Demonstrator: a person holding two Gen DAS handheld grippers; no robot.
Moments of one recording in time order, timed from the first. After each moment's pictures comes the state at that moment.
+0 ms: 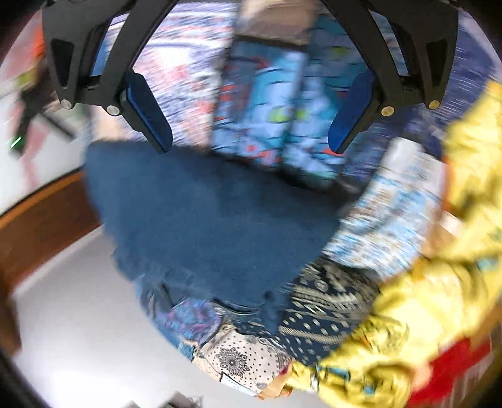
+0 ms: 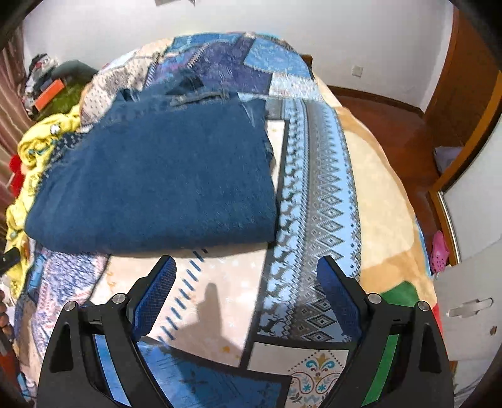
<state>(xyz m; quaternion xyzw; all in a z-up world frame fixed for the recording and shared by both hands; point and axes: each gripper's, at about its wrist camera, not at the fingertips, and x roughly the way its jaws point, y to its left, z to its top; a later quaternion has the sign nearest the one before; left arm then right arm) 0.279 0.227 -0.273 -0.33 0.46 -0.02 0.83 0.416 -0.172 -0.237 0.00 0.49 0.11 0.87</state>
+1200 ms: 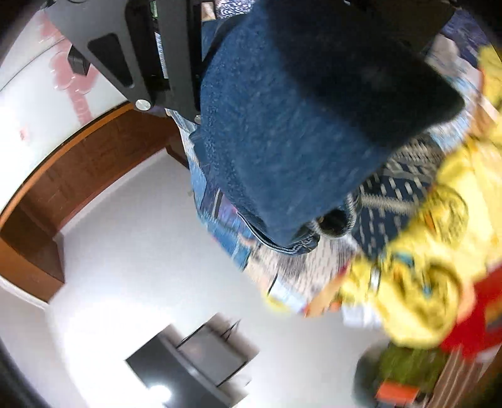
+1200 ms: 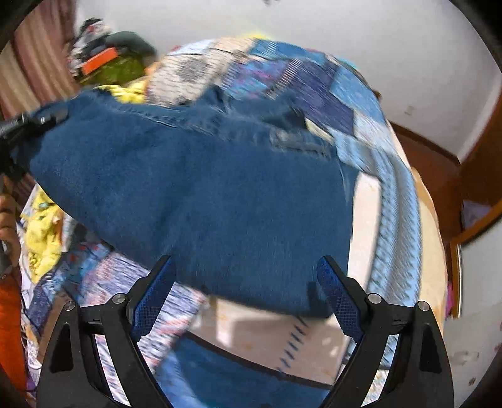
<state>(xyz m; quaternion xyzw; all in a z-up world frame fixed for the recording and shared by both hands) 0.341 0.249 -0.147 -0.35 0.27 -0.05 0.90 0.419 -0.042 -0.202 -0.09 0.46 0.22 0.86</state>
